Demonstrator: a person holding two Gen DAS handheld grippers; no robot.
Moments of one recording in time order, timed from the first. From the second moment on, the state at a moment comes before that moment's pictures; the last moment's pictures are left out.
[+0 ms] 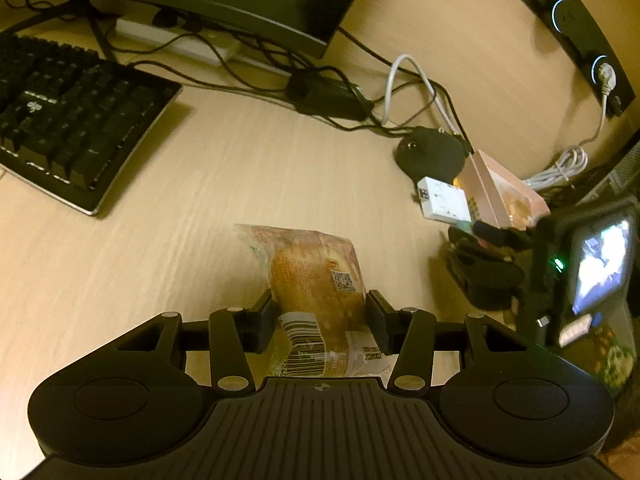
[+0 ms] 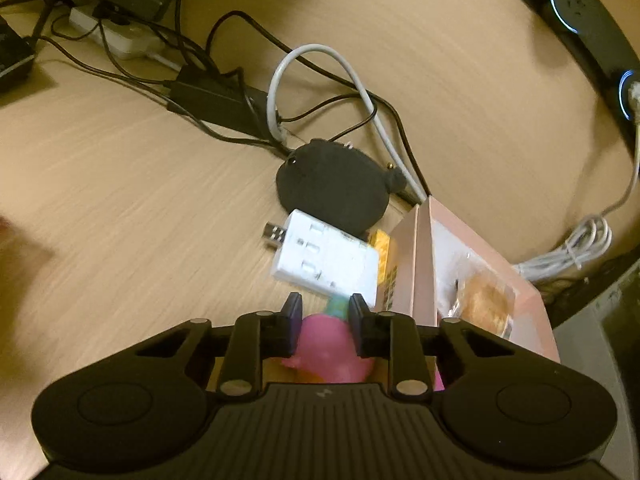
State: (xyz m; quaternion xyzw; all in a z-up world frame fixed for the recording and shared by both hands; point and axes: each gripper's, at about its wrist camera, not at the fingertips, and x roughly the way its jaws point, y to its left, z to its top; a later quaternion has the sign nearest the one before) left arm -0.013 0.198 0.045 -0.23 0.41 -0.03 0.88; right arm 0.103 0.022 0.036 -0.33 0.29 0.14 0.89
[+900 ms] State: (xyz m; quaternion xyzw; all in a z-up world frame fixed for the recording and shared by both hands) left arm 0.002 0.111 0.049 -0.19 0.43 -0.07 0.88; right arm 0.011 -0.146 0.060 -0.15 0.36 0.19 0.90
